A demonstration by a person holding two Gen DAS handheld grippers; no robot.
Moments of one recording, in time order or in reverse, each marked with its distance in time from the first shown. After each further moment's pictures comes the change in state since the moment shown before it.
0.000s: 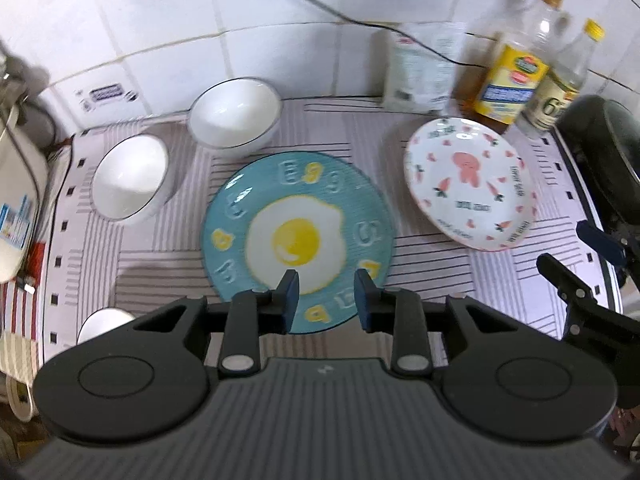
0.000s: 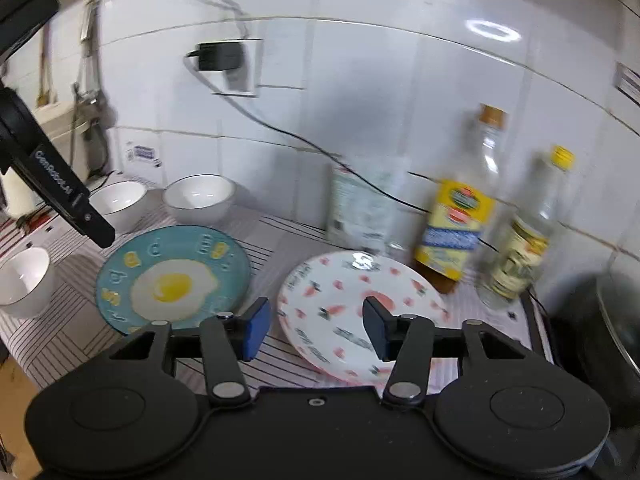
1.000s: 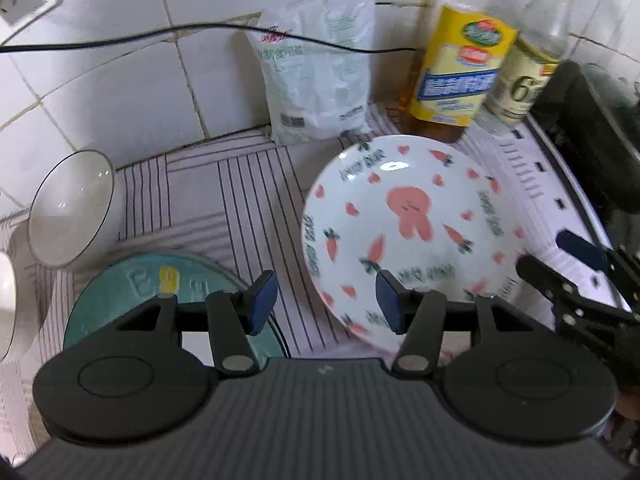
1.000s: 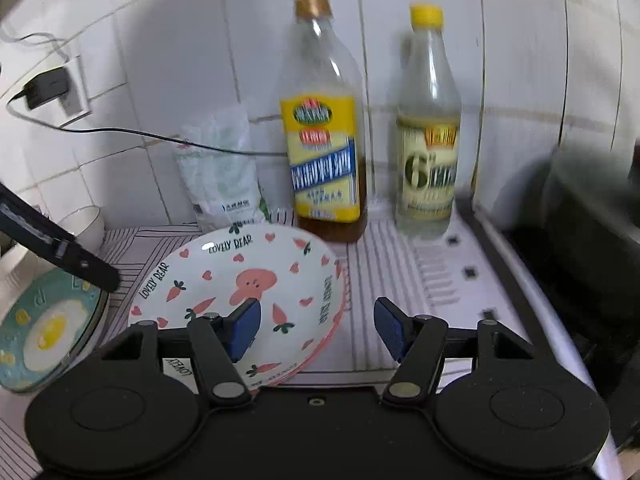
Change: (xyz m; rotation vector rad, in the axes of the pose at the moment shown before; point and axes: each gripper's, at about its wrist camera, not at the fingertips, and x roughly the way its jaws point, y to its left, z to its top) left arm 0.130 -0.088 0.074 0.184 -0.019 -0.099; right arm 0.081 -0.108 -0.050 0.350 0.001 -0.100
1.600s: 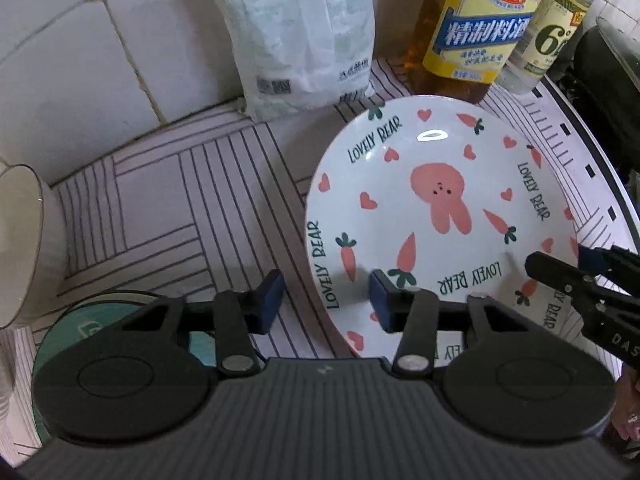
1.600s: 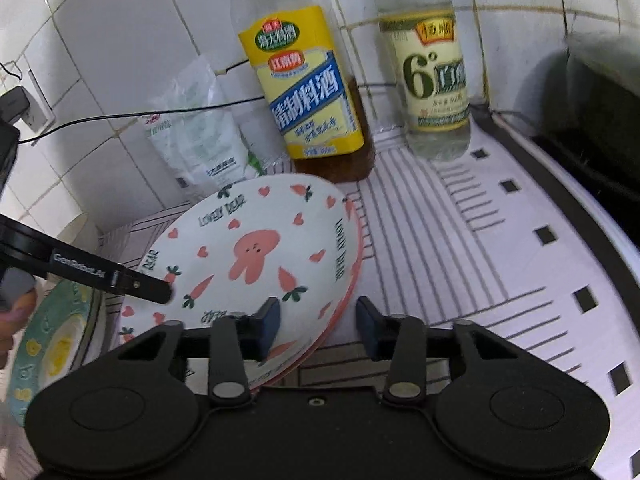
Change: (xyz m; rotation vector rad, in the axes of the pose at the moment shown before) left arm 0.070 0.011 0.013 0.081 0.112 -0.076; right arm 0.050 -0.012 -0.017 0.192 0.121 0.085
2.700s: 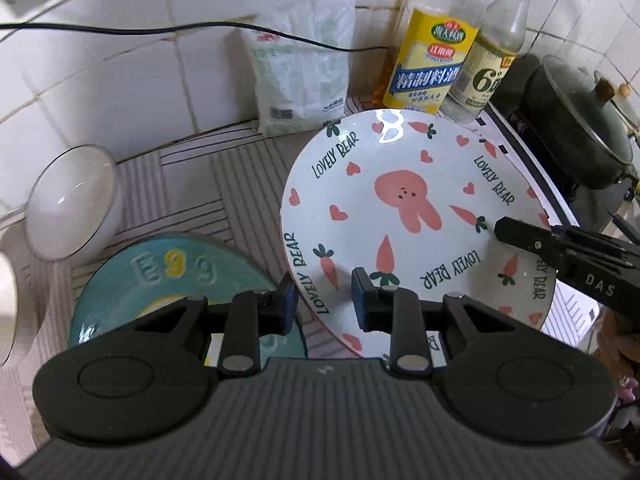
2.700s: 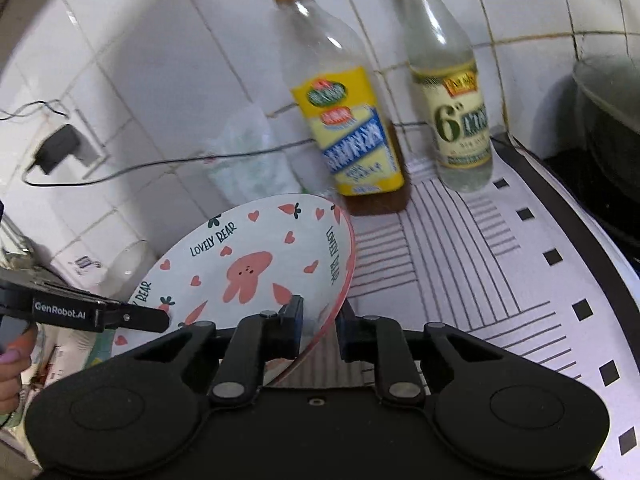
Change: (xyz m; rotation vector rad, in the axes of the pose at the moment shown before) left arm -0.107 -0.001 -0.046 -0.041 -0.102 -0.039; right arm -0.052 0.022 0.010 0.013 -0.047 0.101
